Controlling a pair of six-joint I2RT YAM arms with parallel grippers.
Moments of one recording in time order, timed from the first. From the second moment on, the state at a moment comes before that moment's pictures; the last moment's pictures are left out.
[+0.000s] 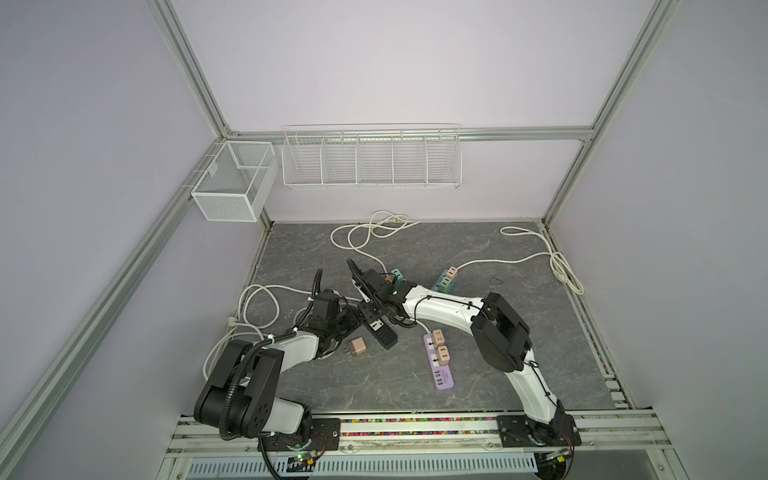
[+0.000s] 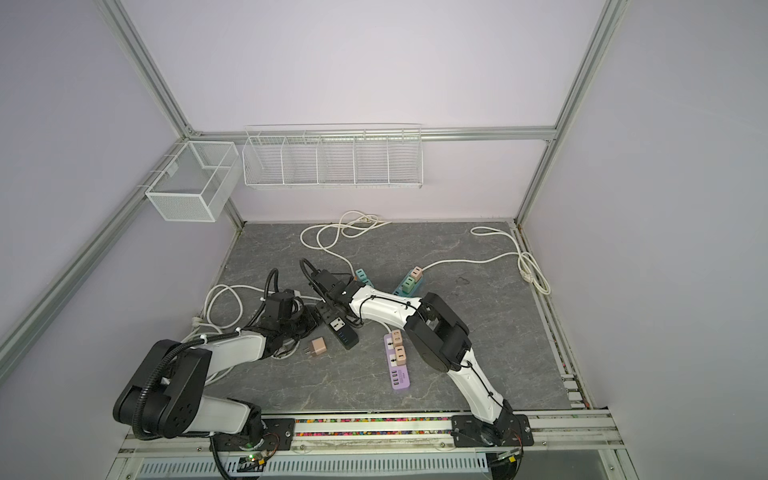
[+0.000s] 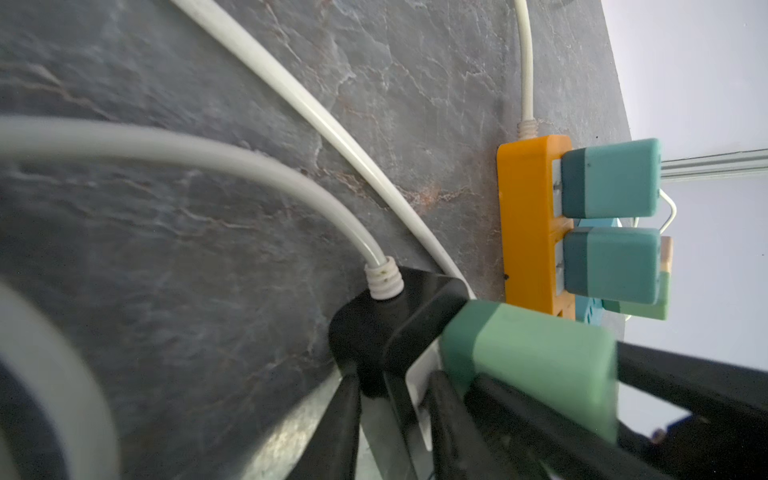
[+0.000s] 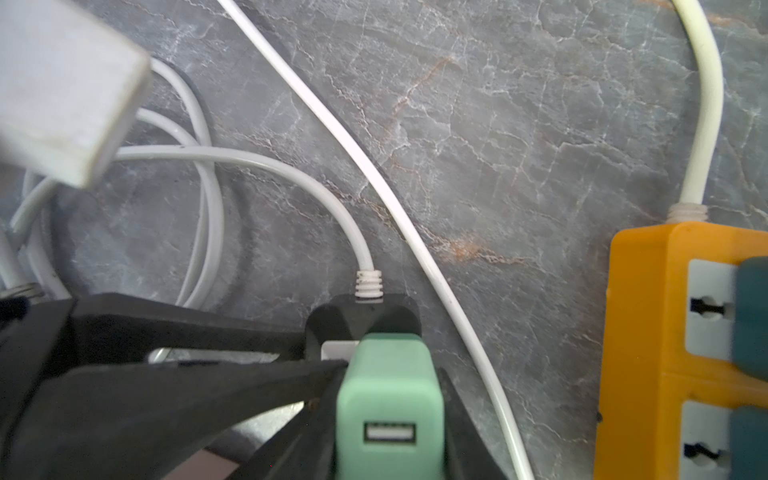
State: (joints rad) left arm -0.32 1.43 0.44 0.22 0.30 -0.87; right arm 0.99 2.21 1.74 -0.49 0.09 0.26
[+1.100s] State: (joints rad) left arm -0.33 1.48 0.47 0.24 0.30 -0.88; right arm 0.98 2.20 1.72 -0.49 0.10 0.28
